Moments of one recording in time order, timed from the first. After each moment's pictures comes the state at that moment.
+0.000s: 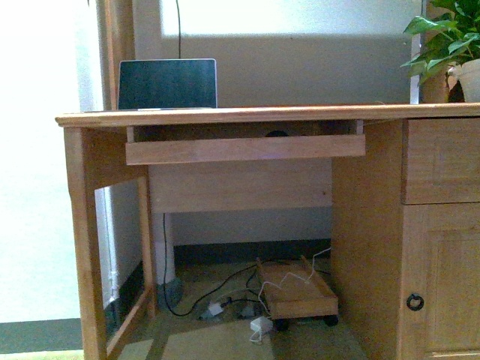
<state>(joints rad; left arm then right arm) 0.00 0.00 0.01 0.00 0.00 -0.01 0.00 -0.01 0.01 -0.01 0.00 0.00</state>
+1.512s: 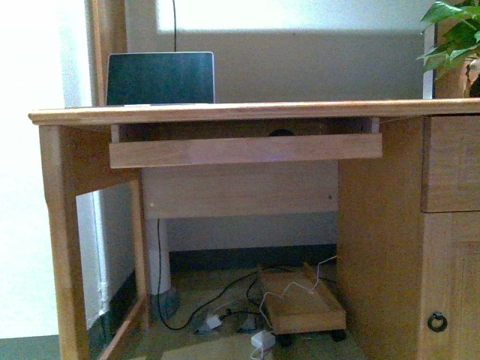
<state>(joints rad) 0.00 0.00 0.01 0.00 0.00 -0.01 0.00 -0.01 0.01 -0.01 0.00 0.00</state>
